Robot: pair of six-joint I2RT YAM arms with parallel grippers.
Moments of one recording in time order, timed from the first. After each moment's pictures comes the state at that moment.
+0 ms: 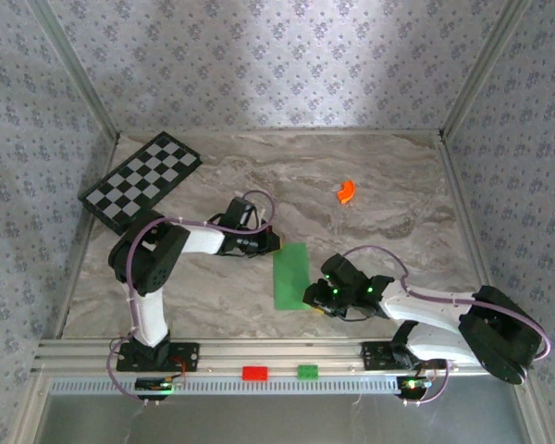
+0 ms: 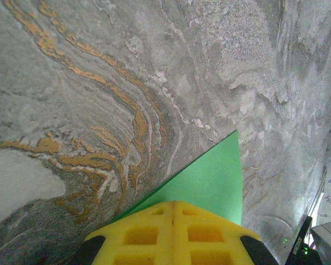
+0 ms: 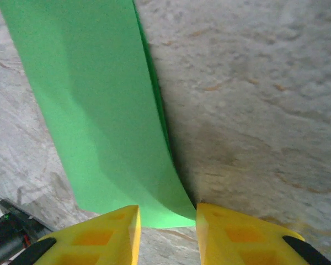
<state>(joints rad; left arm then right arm) -0.60 1.89 0.88 0.14 0.58 -0.77 0.88 1.17 0.36 -0.12 -0.26 1.25</state>
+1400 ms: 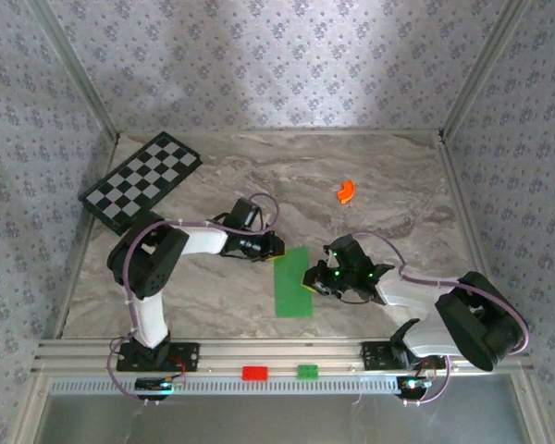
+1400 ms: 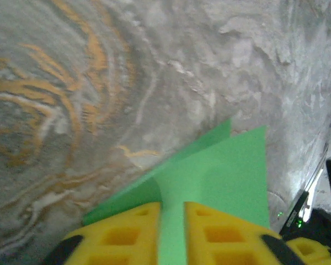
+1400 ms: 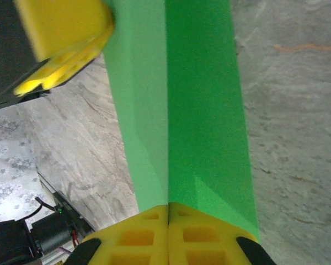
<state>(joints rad) -0.64 1.85 0.92 -0.01 0.61 -0.76 0.67 1.30 0.38 0.09 -0.46 1.06</state>
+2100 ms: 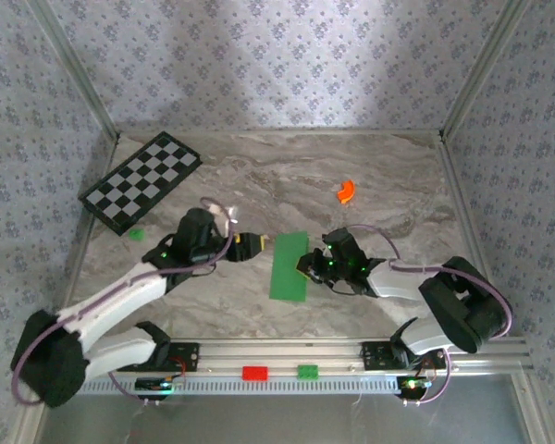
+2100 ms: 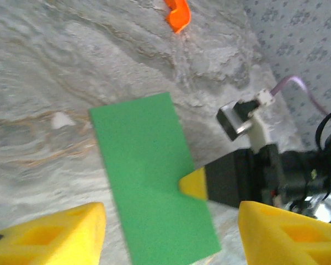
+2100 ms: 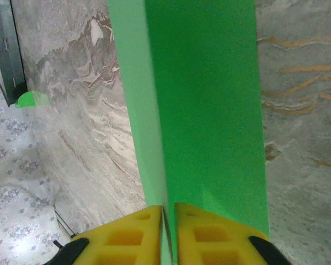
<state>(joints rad) -0.64 1.02 0.59 -0.12 0.30 -0.62 0.65 1.42 0.44 0.25 -0.38 1.16</state>
